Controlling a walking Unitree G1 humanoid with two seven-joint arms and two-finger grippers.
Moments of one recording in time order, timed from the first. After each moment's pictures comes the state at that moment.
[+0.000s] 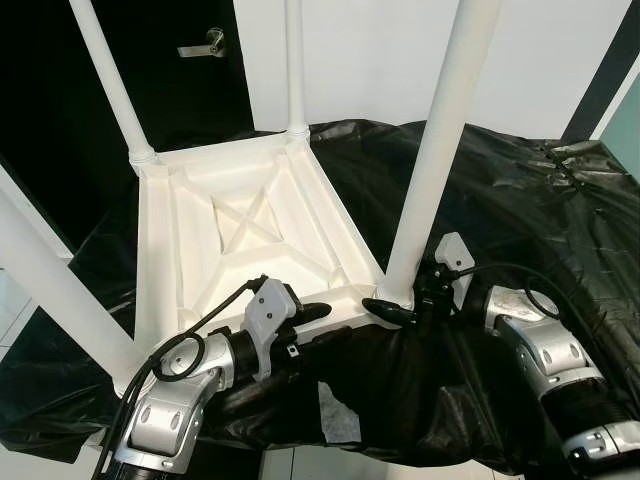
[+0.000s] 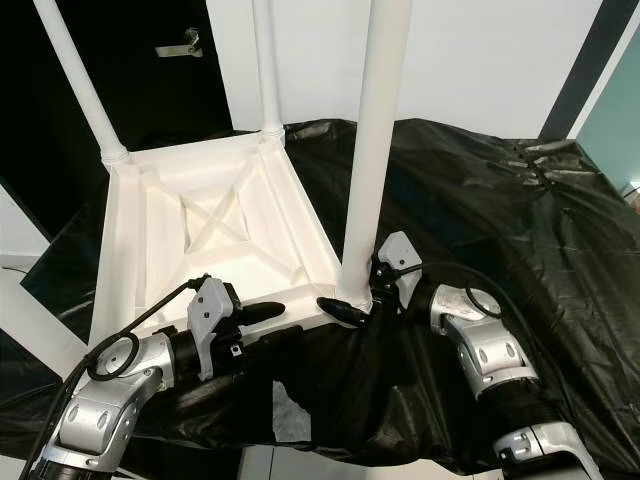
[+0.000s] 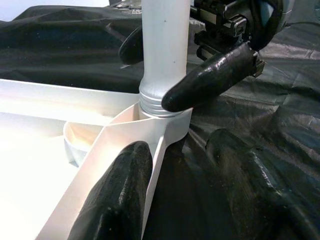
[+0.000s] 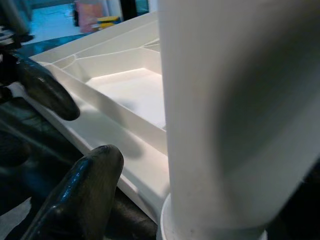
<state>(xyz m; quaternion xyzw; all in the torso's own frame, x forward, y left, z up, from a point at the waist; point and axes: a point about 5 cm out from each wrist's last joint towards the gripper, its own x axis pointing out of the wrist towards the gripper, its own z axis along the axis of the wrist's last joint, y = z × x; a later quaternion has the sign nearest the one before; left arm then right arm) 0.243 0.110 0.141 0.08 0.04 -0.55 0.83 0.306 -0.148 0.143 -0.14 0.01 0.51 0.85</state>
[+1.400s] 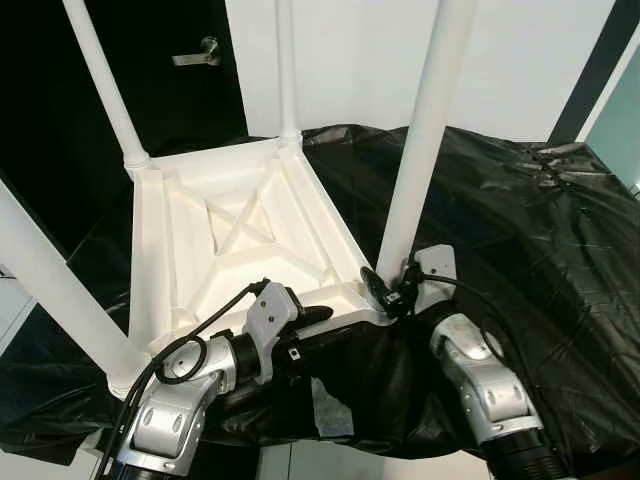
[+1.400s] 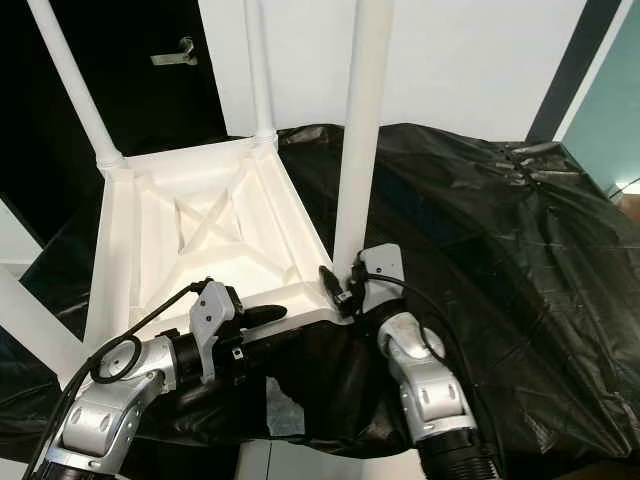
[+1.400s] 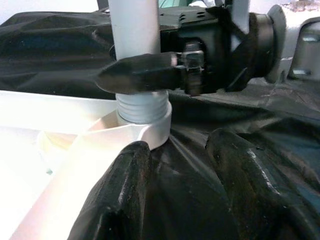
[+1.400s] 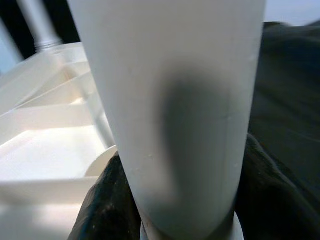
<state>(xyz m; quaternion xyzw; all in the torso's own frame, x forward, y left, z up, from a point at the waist) 0.242 0.108 0.137 0.08 0.05 -0.55 0.83 0.292 -0.104 0.128 -0.02 -0.01 0.14 0.99</state>
